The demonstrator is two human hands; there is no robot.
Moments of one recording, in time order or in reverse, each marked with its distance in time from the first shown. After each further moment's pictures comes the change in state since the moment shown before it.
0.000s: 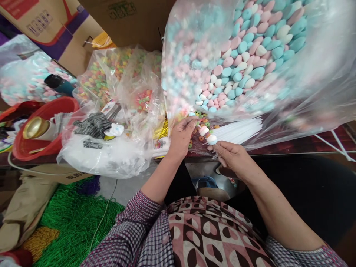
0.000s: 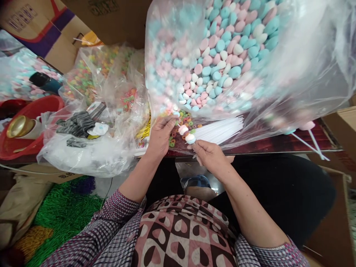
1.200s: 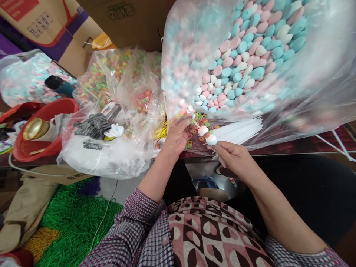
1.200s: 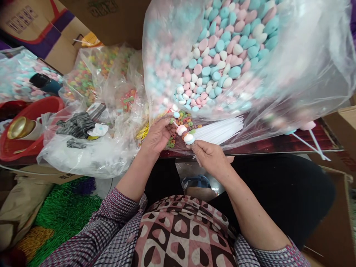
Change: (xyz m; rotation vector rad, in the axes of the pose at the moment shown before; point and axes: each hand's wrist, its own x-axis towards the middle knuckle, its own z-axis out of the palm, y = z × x) left_hand 0.015 0.012 -0.010 -0.255 -0.028 -0.252; right_hand -0.001 0.000 -0.003 -0.210 0.062 -0.109
